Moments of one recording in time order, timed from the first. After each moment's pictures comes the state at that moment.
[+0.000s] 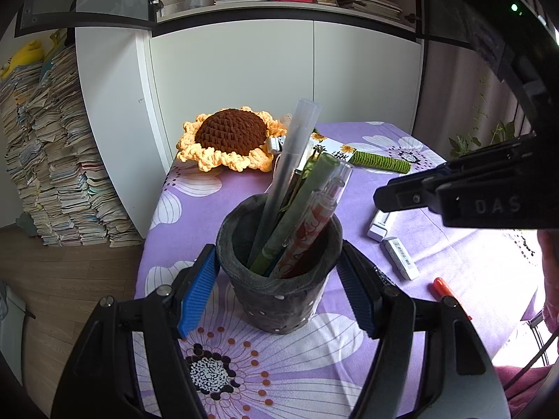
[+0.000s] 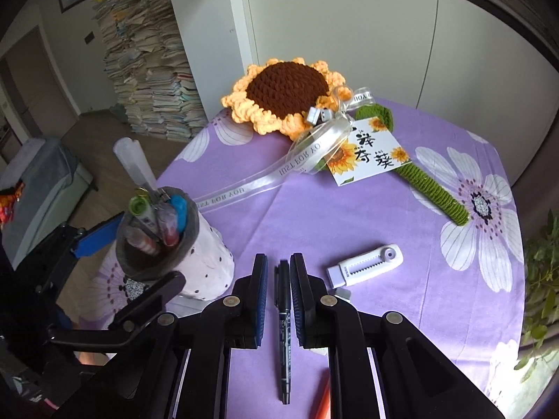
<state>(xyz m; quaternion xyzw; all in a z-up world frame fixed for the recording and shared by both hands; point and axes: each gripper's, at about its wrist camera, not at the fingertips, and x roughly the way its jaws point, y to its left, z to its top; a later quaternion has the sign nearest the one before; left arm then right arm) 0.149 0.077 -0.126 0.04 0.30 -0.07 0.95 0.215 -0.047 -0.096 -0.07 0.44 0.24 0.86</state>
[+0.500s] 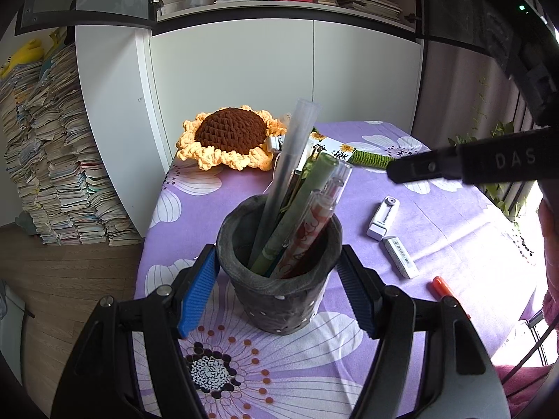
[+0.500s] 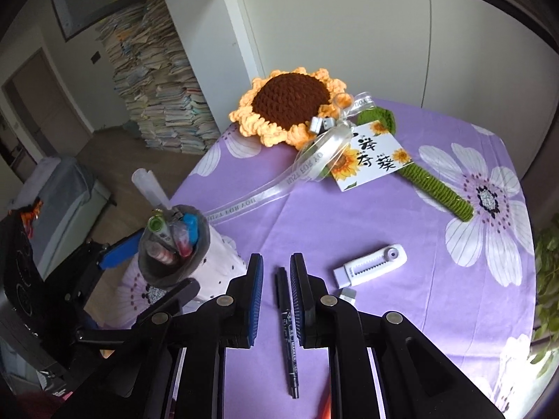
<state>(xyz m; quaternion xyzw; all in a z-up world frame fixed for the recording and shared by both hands) 0.148 0.078 -0.127 0.04 0.31 -0.08 0.95 0.221 -0.065 -0.087 -0.02 0.43 0.26 0.87</state>
